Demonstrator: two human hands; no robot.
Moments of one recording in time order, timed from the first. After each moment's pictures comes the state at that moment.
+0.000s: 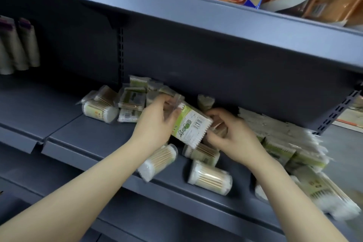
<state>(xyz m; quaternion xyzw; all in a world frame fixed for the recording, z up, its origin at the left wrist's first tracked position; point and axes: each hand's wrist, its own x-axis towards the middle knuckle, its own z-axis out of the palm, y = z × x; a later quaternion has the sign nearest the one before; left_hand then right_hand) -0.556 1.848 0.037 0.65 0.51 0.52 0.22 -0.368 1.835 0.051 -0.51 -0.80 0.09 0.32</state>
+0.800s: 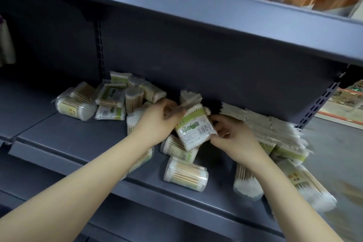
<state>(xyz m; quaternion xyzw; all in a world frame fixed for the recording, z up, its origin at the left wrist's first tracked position) -0.505 1.865 0.030 0.67 0.53 0.44 0.28 -0.319 1.827 0.045 -0.55 -0.74 0.19 0.34</state>
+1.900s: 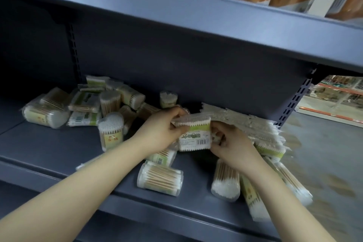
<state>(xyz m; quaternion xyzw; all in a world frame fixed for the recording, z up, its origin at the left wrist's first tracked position) -0.455 1.866 0.031 0.78 0.44 0.35 0.27 -0.269 1.824 0.036 -0.63 -0.74 0.09 0.24</state>
